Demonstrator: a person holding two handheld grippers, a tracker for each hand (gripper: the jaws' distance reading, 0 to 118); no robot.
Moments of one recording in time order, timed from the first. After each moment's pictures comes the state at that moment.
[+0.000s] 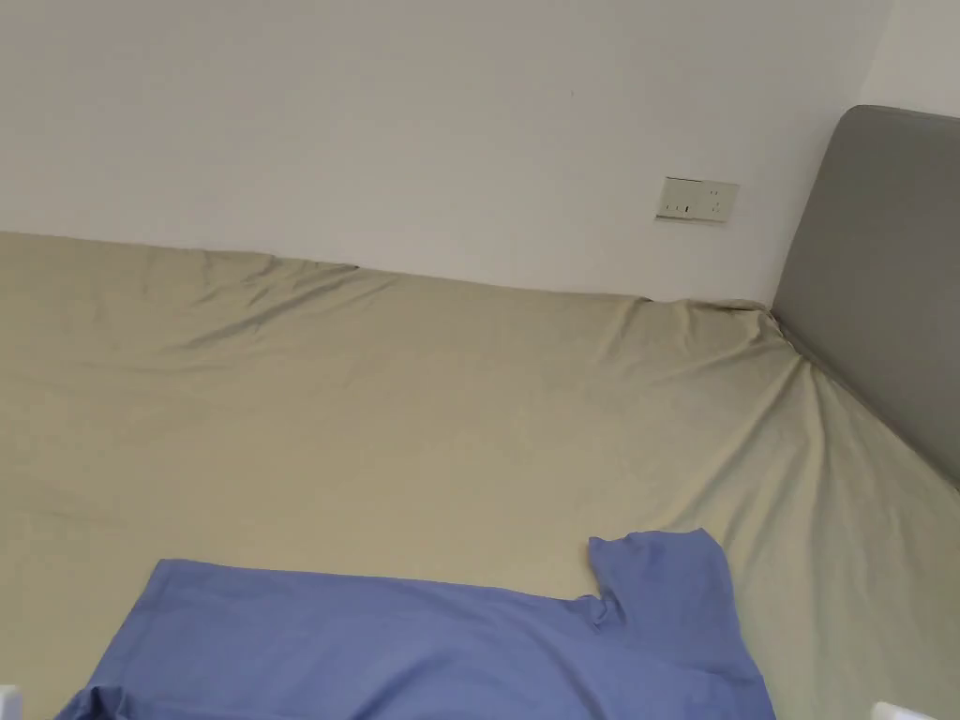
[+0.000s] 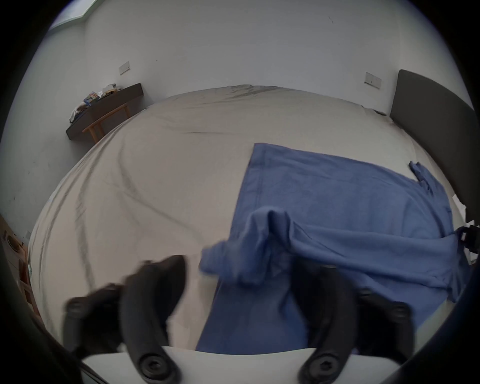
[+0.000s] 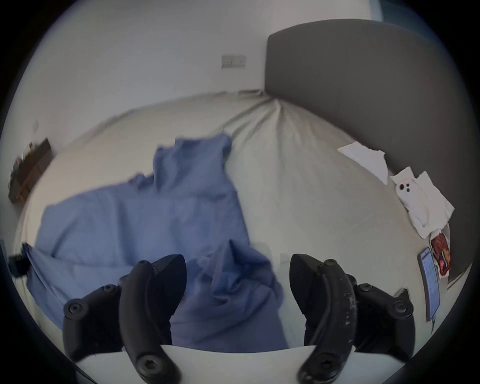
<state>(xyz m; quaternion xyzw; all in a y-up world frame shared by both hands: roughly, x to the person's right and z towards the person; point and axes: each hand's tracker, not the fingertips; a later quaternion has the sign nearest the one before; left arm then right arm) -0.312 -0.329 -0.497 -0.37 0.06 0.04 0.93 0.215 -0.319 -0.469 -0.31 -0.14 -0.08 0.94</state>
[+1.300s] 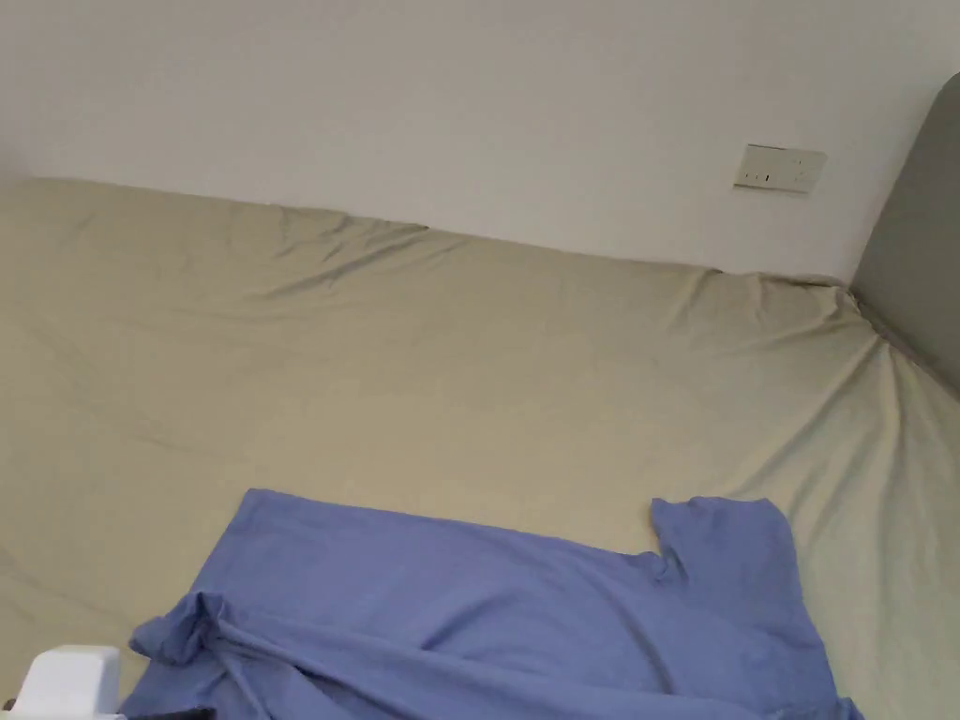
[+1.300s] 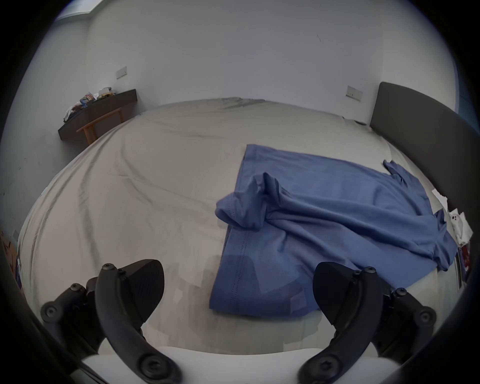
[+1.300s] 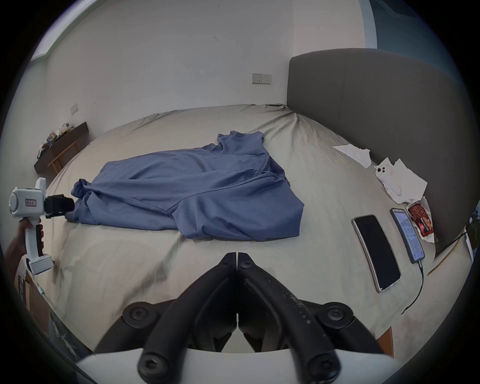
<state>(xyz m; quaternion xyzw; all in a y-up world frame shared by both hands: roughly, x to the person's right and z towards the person) -0.323 -0.364 -0.479 -0.39 0.02 0.01 0.92 0.135 -0.309 -0.305 -0.37 -0.07 -0.03 0.92</state>
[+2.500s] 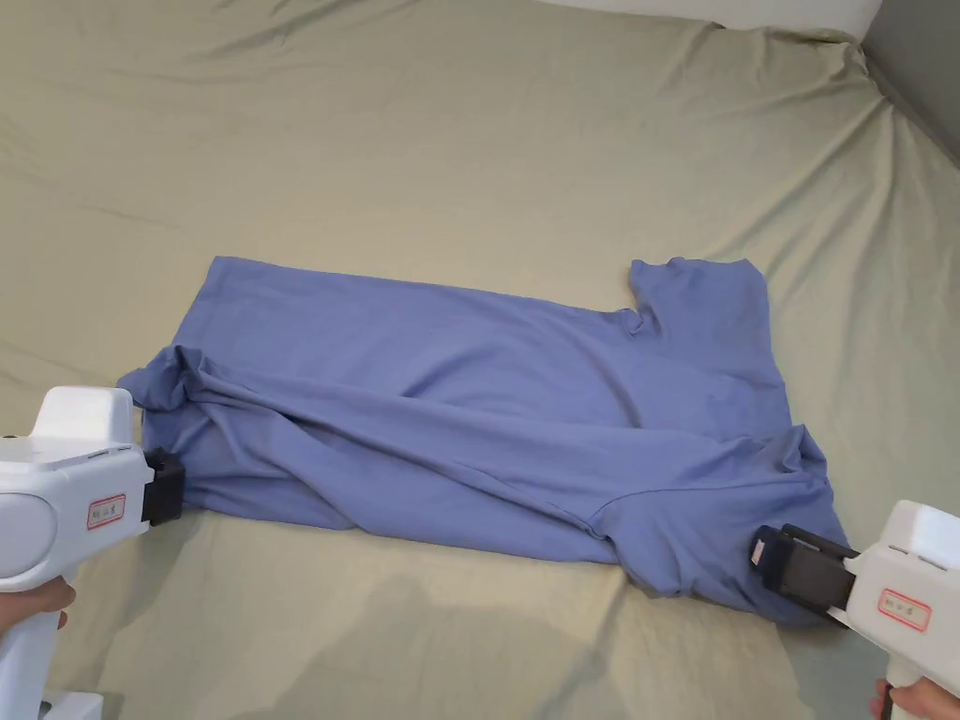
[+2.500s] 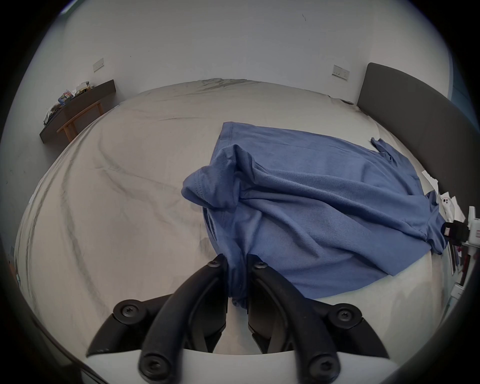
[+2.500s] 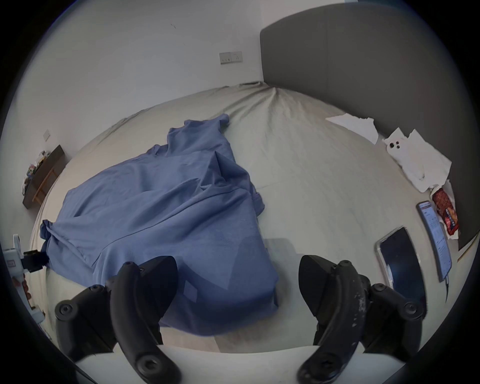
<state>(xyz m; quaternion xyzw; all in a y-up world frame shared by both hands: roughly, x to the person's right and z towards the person) -0.308 -0.353 -0.476 -0.43 -0.02 0.00 0.90 0.224 -0.365 -0.428 -0.43 -0.09 -0.11 0.89</state>
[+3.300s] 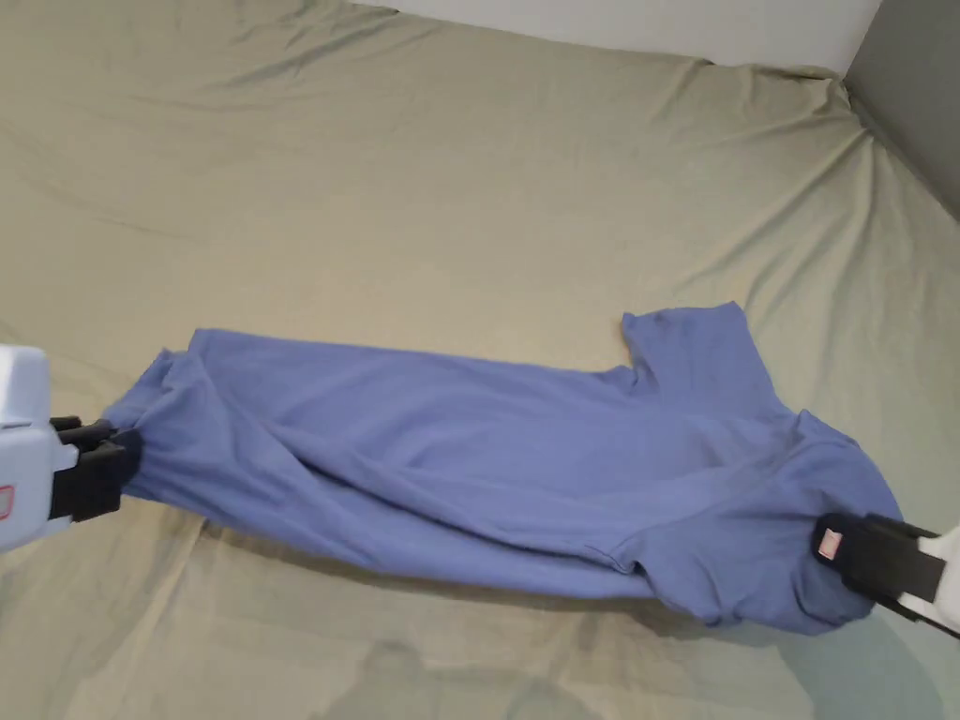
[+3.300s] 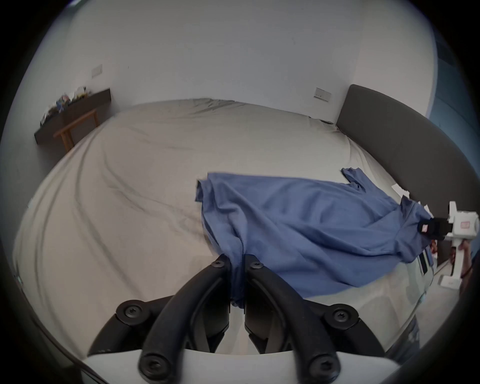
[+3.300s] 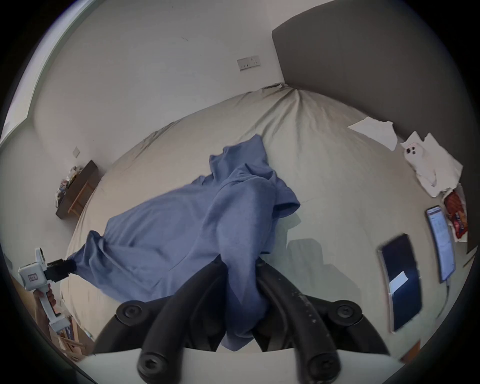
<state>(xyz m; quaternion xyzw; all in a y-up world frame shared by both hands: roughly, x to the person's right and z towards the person) -0.326 -0.256 -0.393 -0.38 -0.06 0.01 0.92 0.226 -0.266 -0.360 -0.40 -0.02 -0.15 0.90</state>
